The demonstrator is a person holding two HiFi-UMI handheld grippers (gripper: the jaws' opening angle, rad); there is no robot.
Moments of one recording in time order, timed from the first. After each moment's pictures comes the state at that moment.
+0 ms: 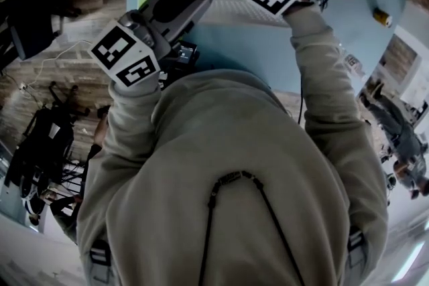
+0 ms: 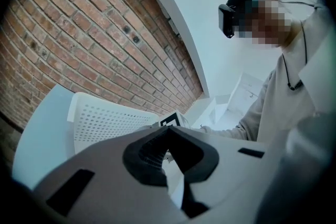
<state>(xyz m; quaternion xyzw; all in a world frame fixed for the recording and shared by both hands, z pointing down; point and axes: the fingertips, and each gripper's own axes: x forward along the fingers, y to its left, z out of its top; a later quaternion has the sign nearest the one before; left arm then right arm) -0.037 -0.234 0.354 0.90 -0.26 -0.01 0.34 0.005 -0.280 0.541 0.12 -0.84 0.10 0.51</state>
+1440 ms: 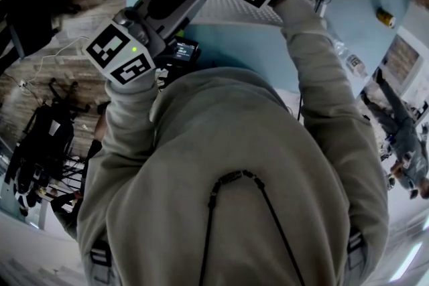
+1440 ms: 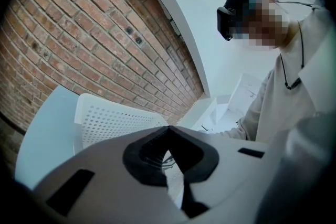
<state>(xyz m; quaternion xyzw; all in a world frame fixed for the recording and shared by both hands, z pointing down) -0.044 -0.238 0.362 0.91 -0.26 -0.01 0.34 0.006 -0.277 0.594 0.10 -0.81 0.07 0.57</state>
